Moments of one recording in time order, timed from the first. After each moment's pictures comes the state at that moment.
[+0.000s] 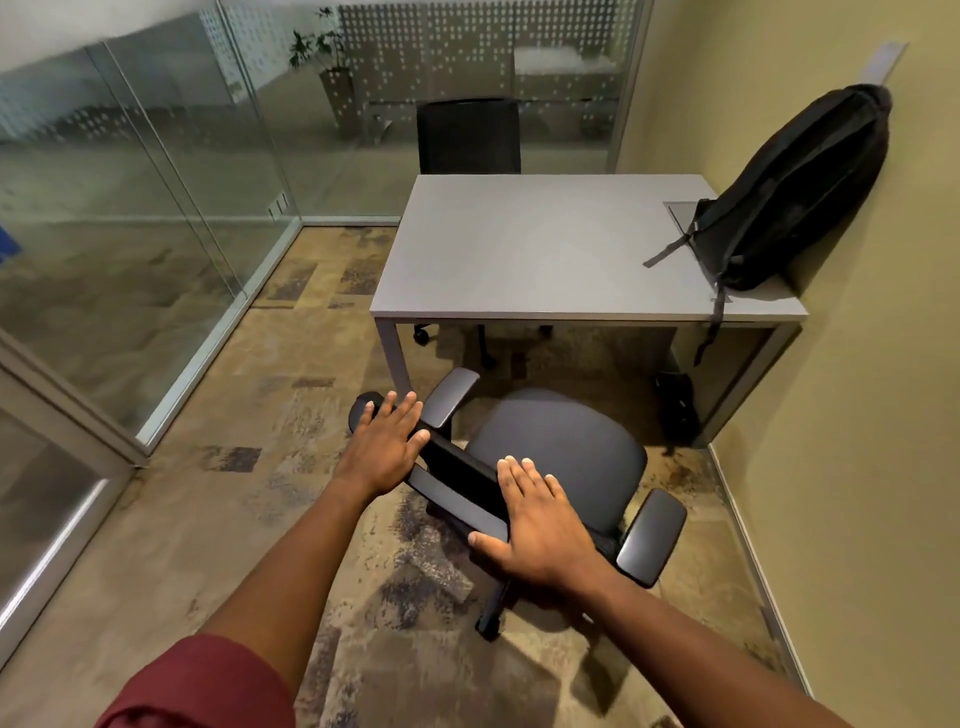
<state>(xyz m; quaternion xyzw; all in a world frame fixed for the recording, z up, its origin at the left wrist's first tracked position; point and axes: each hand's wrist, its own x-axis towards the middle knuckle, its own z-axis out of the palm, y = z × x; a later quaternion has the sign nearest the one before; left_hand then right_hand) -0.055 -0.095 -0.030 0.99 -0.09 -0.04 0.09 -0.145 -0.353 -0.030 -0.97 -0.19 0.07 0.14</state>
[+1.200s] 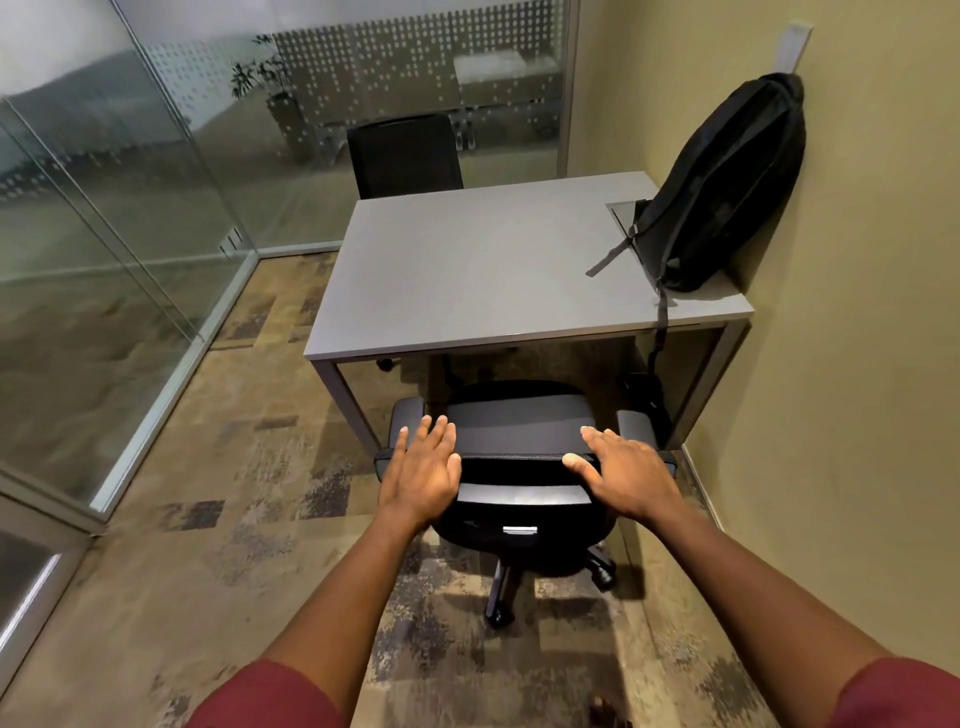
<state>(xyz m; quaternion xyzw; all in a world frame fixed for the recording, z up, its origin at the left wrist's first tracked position) 0.009 -0.283 -0.026 0.99 -0.11 -0.03 0.09 -0.012 -0.585 -0.024 -0.99 -0.06 0.04 0.10</state>
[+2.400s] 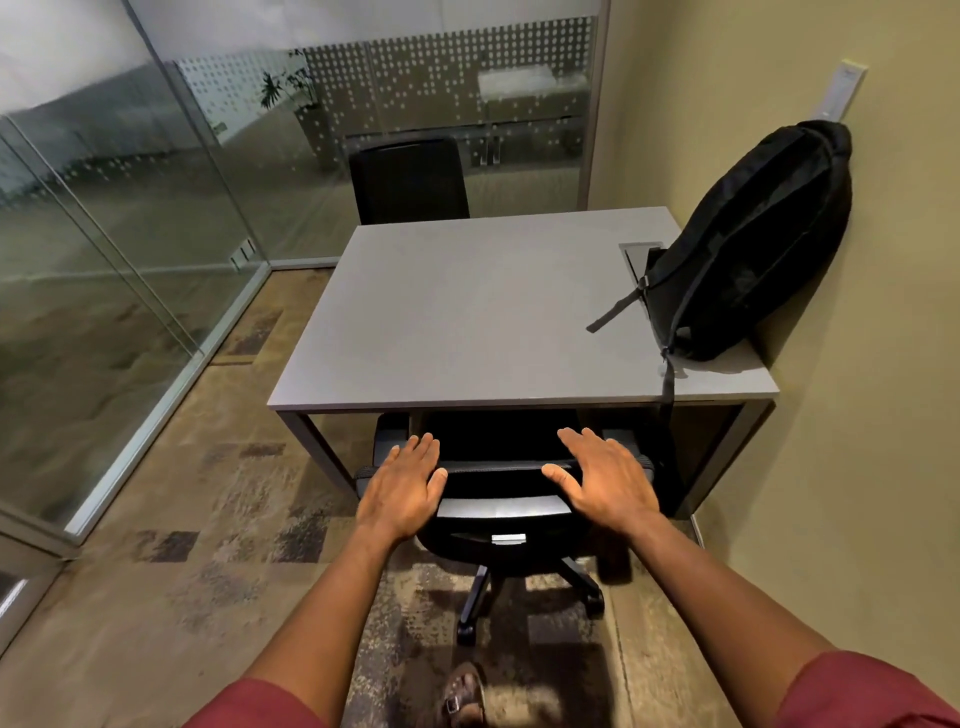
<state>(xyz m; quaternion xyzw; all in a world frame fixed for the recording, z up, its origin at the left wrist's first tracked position) 0.173 -0.355 -0.023 0.99 -0.09 -0.03 0.10 0.181 -0.660 -0.019 -0.98 -0.12 -0.01 0.17</state>
